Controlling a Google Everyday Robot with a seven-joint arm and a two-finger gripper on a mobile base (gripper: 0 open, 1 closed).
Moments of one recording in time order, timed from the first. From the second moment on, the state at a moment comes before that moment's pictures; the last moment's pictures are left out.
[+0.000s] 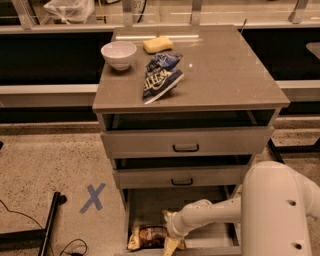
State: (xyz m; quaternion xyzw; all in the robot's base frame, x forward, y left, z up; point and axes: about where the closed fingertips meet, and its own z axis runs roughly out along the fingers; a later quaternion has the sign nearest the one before) arm 0.459 -0.018 0.229 -0.67 0.70 0.18 0.19
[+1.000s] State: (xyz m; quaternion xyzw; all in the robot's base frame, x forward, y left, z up) arm 0.470 0.013 0.211 -0.68 0.67 0.20 0.22
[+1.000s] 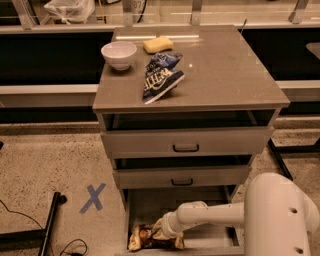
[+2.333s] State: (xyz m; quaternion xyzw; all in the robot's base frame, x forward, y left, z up) arm 0.475 -0.013 0.367 -0.73 0.58 0.14 0.34
